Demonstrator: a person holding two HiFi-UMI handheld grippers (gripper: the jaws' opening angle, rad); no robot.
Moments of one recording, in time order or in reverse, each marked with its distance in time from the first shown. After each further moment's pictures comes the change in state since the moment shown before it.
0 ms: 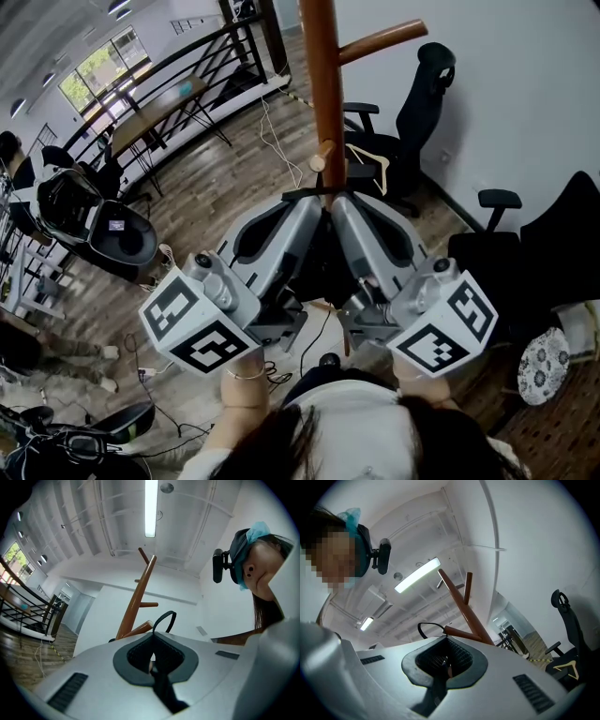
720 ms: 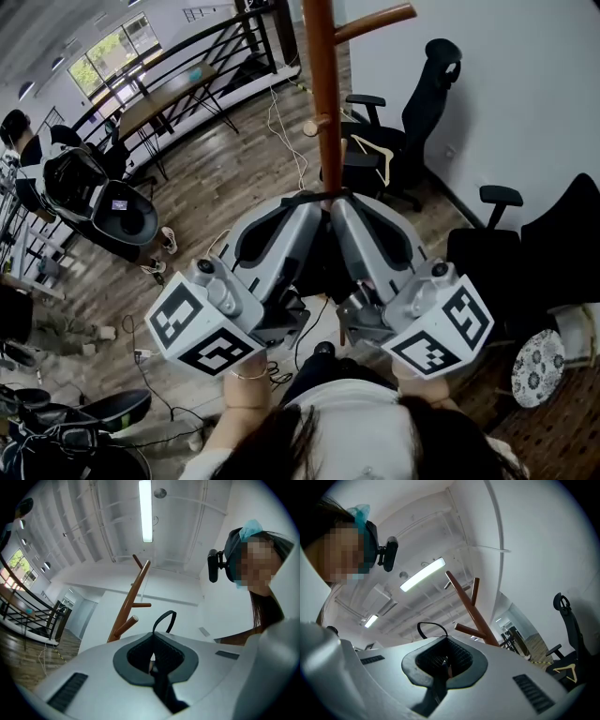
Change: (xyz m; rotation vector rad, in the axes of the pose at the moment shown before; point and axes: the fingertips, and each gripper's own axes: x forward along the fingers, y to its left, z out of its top) left arm -0.025 -0.041 -0.014 0.033 -0.054 0.048; right arm -0.039 0.027 -0.001 -0.036 0.010 0.040
